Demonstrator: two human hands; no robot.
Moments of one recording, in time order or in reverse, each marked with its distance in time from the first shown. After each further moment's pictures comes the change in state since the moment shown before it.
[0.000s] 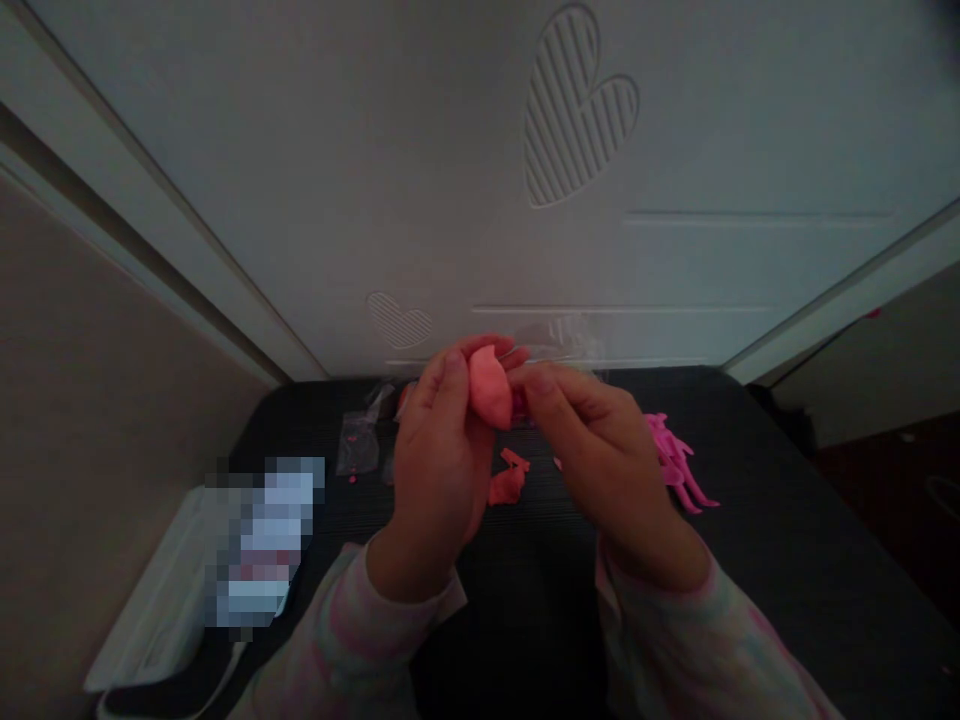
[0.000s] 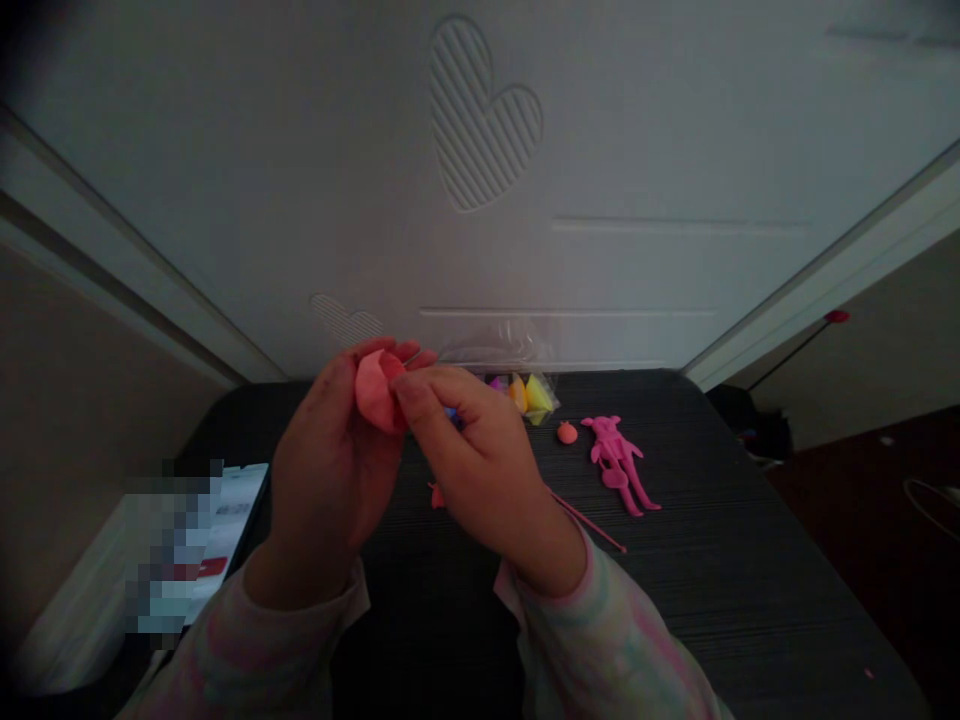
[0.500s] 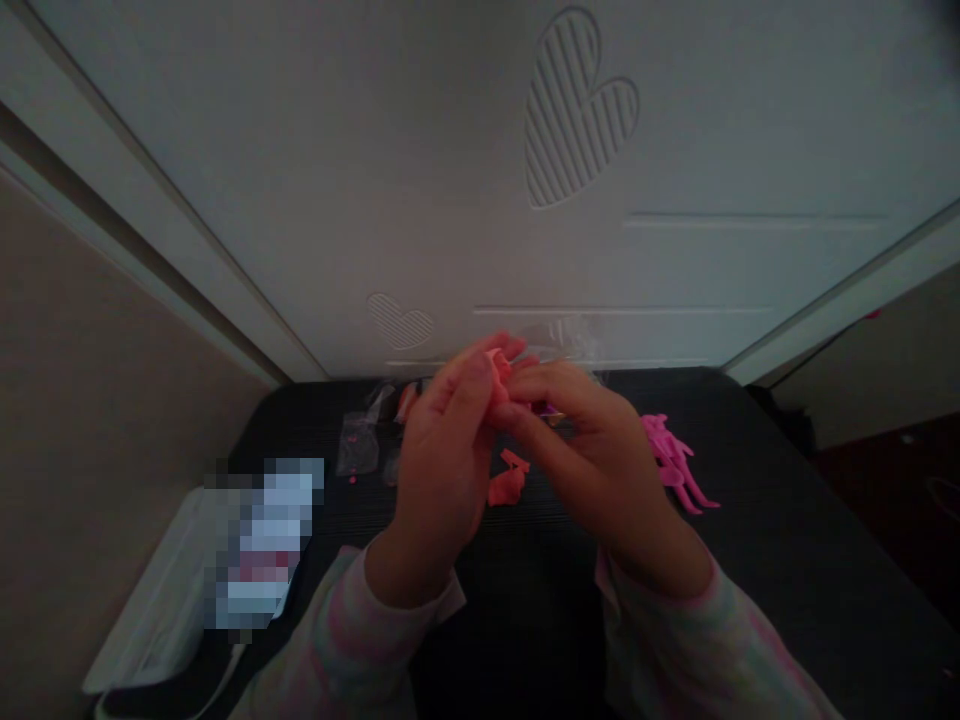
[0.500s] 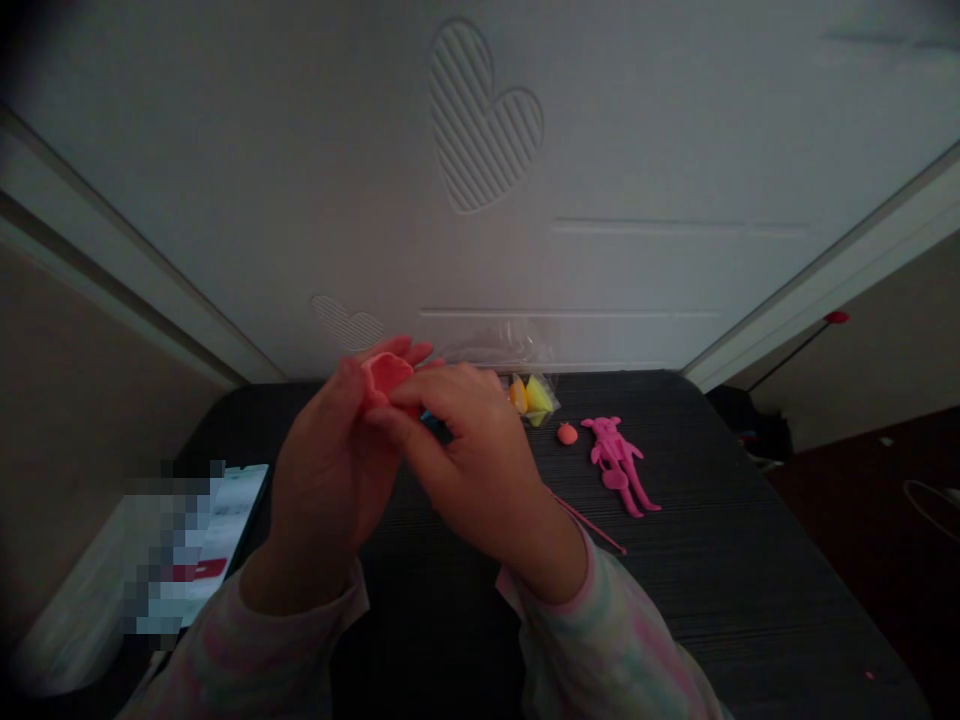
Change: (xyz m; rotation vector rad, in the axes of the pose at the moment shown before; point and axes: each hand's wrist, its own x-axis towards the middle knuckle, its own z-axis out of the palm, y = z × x) left_hand -0.001 0.002 -0.001 0.078 -0.027 -0.074; right_hand 0.000 0.001 -0.002 -0.290 -0.033 -0.168
